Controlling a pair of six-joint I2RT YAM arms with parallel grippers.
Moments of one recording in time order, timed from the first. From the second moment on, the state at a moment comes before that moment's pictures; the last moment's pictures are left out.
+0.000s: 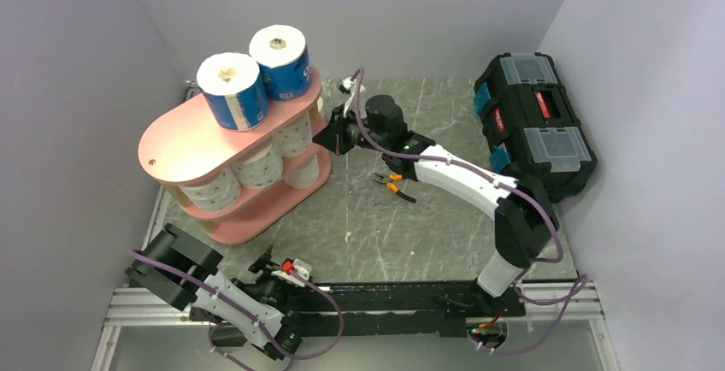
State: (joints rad) left arm -2.09 1.46 0.50 -1.50 -1.23 -2.05; right arm 0.76 1.68 1.32 0.14 -0.33 0.41
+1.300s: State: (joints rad) left arm -2.09 1.46 0.50 -1.50 -1.23 -2.05; right arm 0.91 1.81 1.33 0.35 -0.52 0.72
